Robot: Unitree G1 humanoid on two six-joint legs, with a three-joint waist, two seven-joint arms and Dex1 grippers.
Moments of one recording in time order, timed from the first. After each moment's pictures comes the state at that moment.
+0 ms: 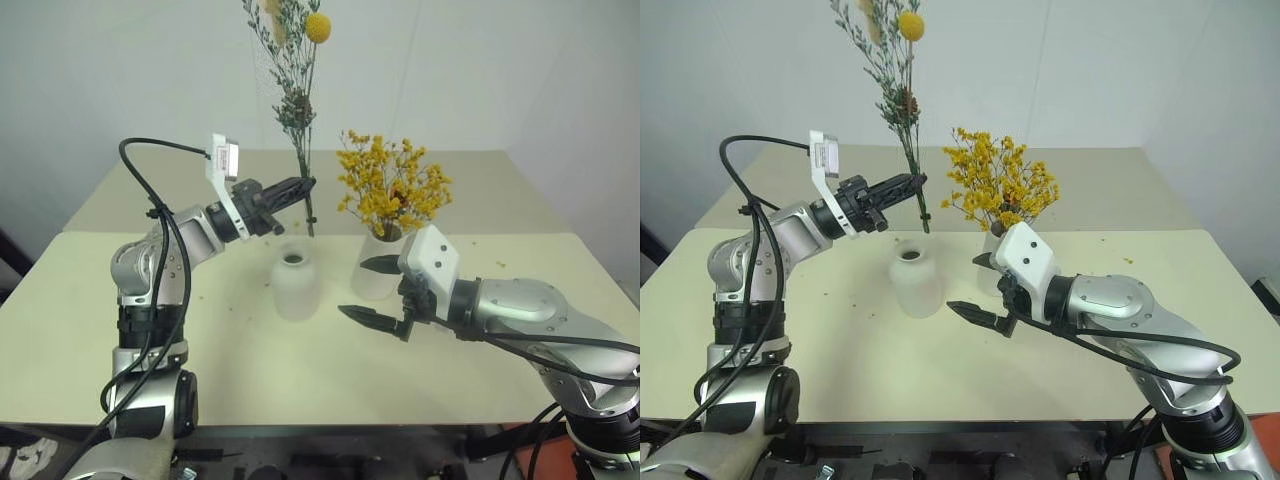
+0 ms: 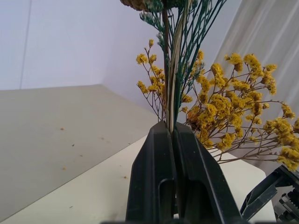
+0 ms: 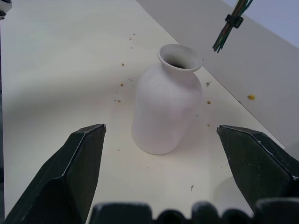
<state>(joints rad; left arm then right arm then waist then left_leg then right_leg) -0.90 0.39 0.24 0.09 -0.68 0.83 -0.79 -0.54 -0.71 0.10 -0.66 0.58 0.88 0.61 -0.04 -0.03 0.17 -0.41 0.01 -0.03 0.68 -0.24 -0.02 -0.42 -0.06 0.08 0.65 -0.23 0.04</state>
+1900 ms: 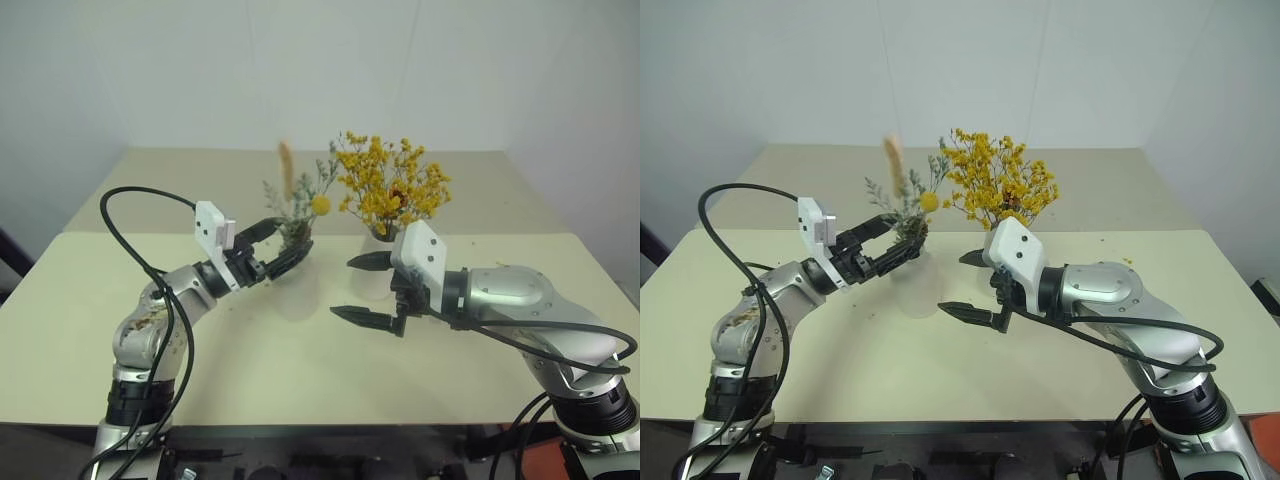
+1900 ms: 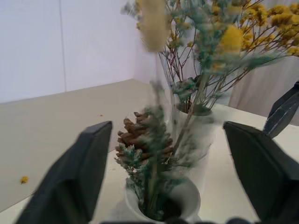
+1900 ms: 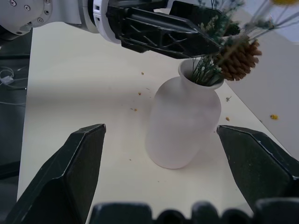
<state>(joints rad) -0.48 0.44 0.16 -0.20 -0.60 0.51 -0.73 -0.60 -0.68 0.14 -0.55 0.53 0.79 0.76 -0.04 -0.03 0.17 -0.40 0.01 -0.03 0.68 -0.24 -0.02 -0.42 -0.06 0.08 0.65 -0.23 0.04</state>
